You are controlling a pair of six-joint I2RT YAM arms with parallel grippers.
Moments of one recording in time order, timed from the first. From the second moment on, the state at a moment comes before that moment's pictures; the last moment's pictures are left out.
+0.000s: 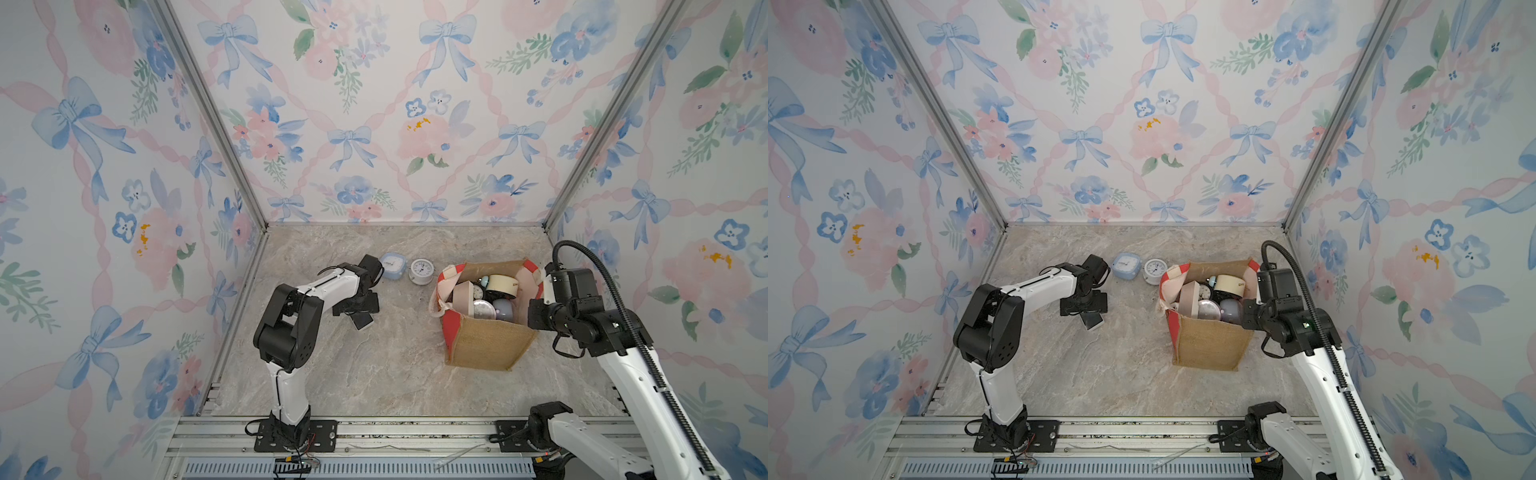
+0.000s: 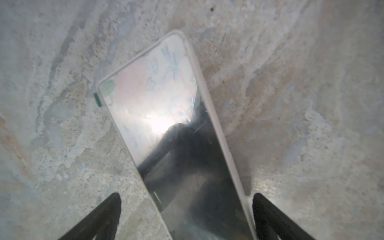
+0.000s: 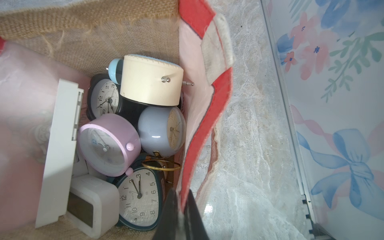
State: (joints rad) left arm -0.44 1.88 1.26 -0.81 -0.23 -0.57; right arm 0.21 0.93 1.13 -1.14 0.19 0.23
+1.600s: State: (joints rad) left arm -0.39 1.71 1.15 -0.62 -0.01 -0.52; right arm 0.21 0.93 1.13 -1.14 0.19 0.22
